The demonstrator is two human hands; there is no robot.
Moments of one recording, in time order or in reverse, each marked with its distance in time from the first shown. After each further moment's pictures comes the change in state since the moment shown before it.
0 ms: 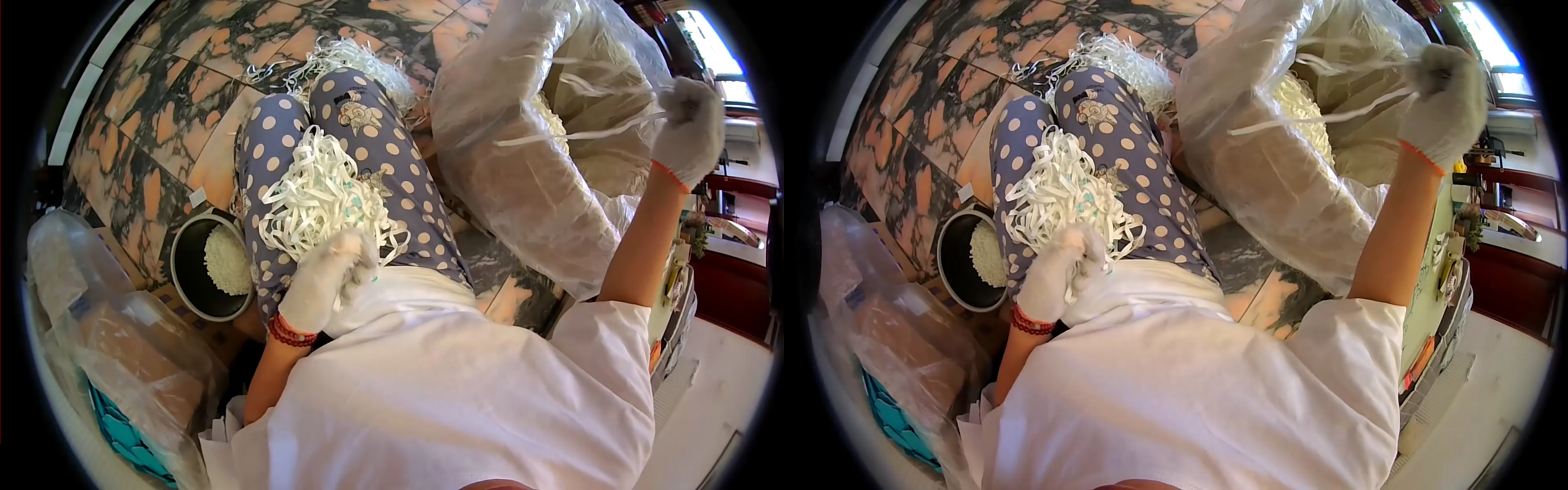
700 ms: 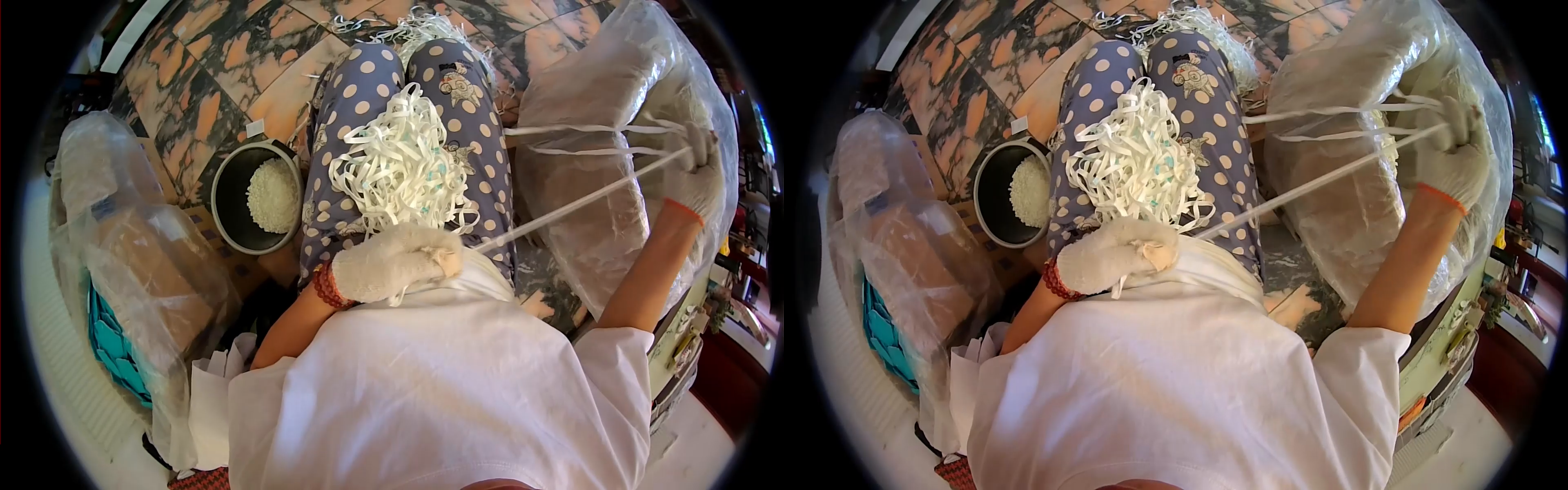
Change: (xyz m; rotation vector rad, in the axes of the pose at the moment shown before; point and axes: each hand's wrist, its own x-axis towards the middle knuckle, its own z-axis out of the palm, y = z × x) left_hand -0.013 -0.006 -0.016 0.098 -0.353 -0.083; right_hand -0.040 0.005 0.070 1.466 -0.035 1.006
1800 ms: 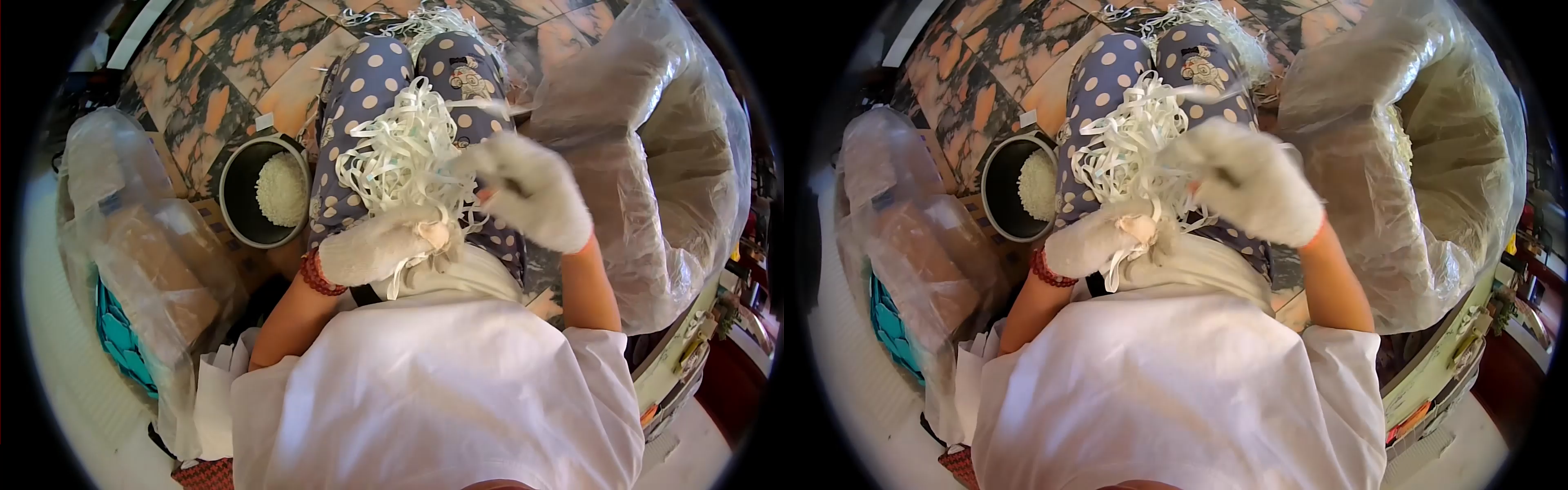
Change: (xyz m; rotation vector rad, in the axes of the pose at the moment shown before) left_hand -0.004 0.018 -0.009 0.157 0.062 0.176; right_hand -0.134 0.124 0.123 -0.840 -1.006 0.064
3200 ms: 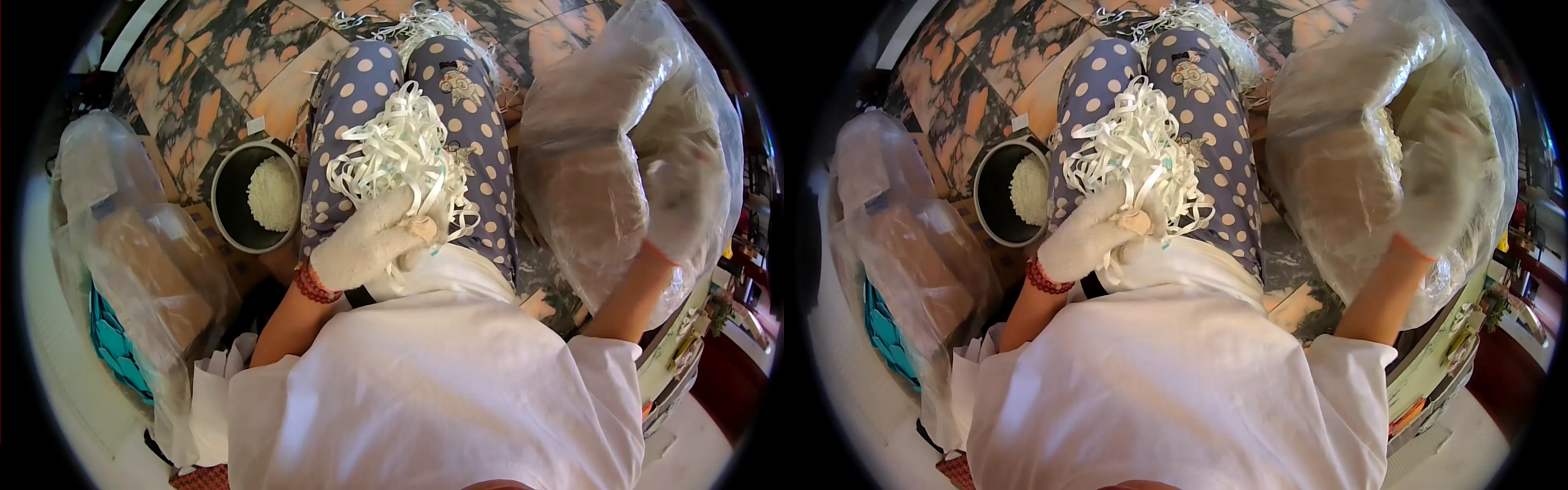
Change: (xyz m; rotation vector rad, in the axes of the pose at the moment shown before) left_hand 0.003 0.001 0.004 -0.047 0.252 -0.112; right_hand -0.072 -0.001 -0.123 0.097 1.055 0.097
